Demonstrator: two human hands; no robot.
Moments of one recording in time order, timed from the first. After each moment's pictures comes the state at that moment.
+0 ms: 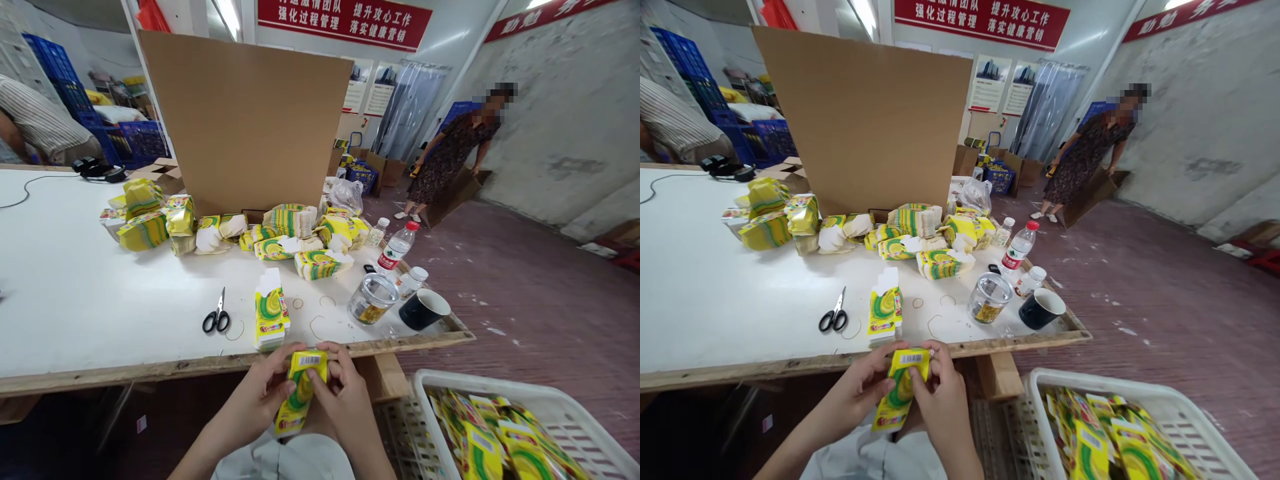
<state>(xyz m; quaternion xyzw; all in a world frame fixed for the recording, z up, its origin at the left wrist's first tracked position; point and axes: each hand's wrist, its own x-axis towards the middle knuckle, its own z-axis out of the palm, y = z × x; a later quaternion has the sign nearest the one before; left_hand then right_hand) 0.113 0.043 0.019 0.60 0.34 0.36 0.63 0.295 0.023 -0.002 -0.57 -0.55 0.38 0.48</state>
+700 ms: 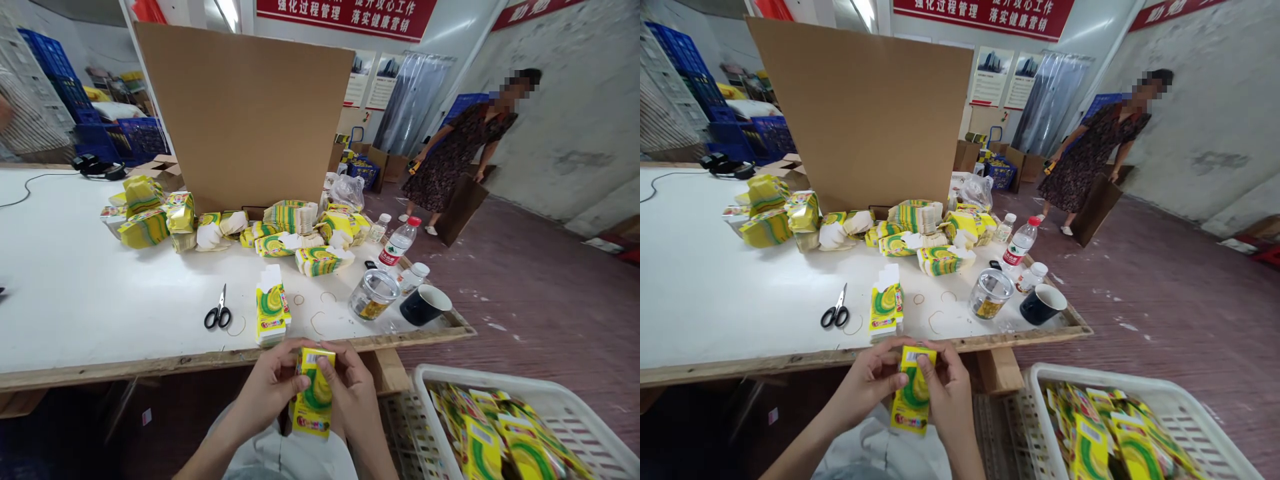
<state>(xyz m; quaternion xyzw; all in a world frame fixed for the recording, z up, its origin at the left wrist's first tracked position) 0.135 0.046 0.024 0.49 0.30 0.42 0.71 0.301 0.028 0.012 -0.51 -0.48 0.42 0.58</state>
